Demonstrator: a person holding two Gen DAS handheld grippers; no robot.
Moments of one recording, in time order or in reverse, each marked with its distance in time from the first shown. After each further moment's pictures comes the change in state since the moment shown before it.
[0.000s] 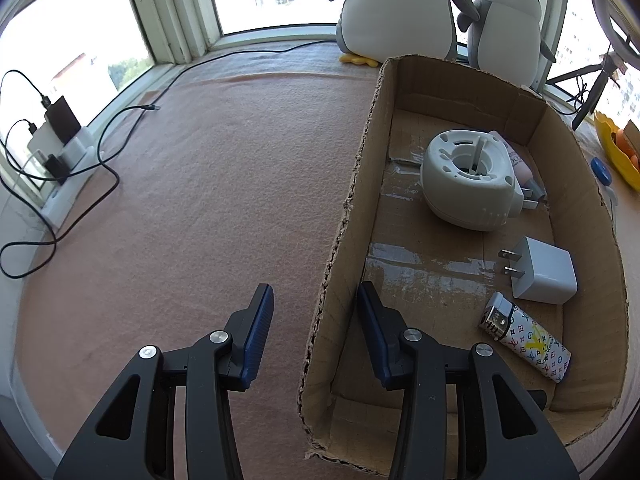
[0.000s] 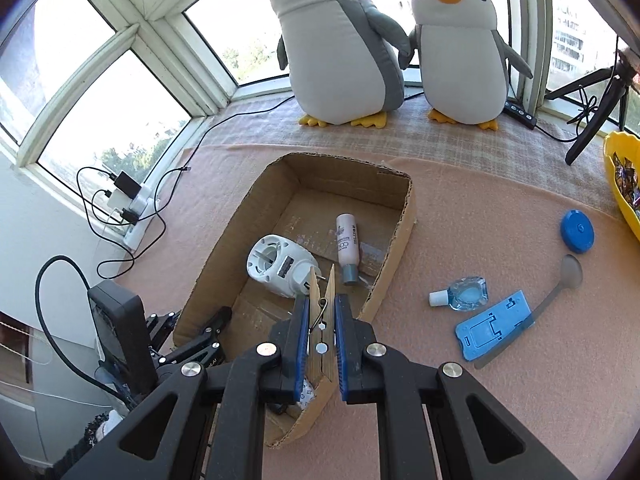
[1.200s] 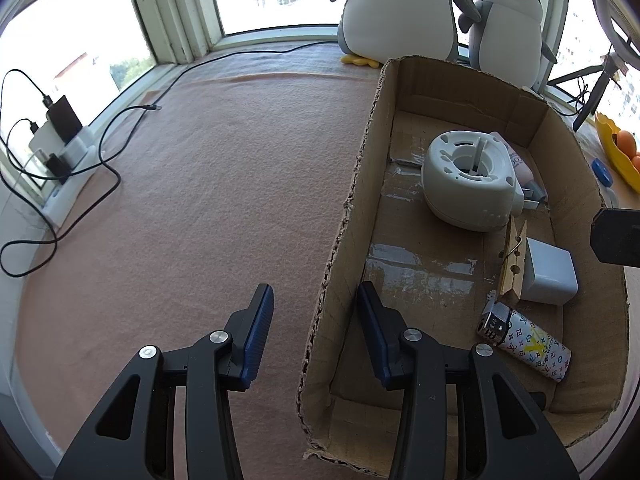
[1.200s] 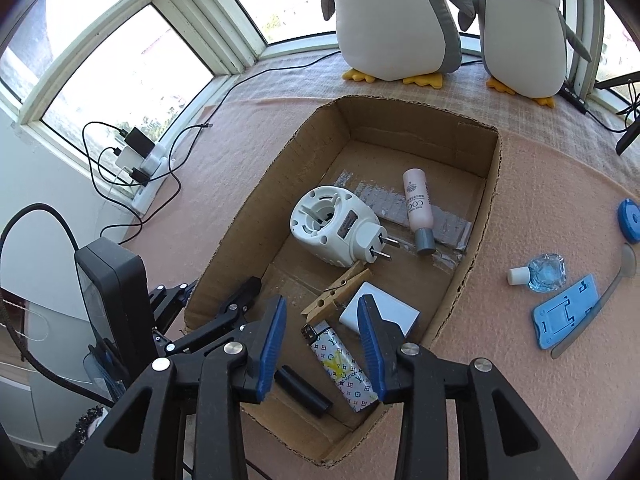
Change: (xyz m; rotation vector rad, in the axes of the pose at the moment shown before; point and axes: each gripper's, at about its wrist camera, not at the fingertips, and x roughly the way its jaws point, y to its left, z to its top) left arm 0.000 0.001 -0.001 -0.001 -0.002 0.003; right arm 0.046 0.034 -0.019 -0.037 0.073 0.037
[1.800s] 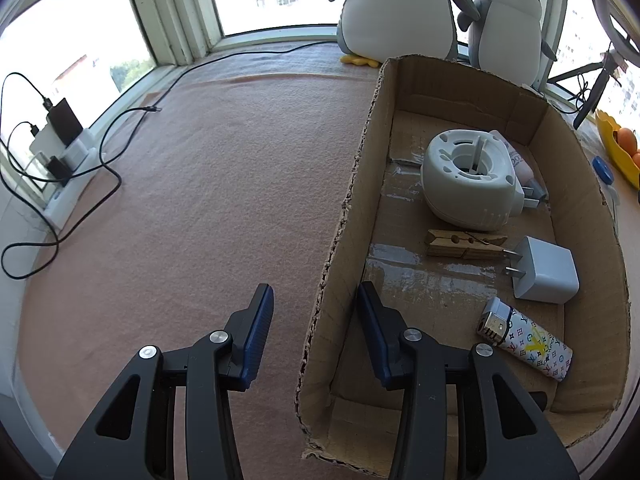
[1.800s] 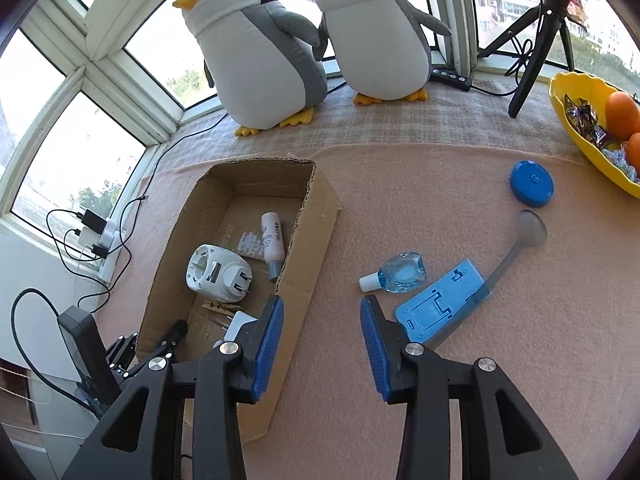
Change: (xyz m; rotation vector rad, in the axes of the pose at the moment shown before) left arm 0.000 0.000 0.001 0.006 0.000 0.005; right arm -0.056 -0.105 -0.005 0.236 -0.116 -0.106
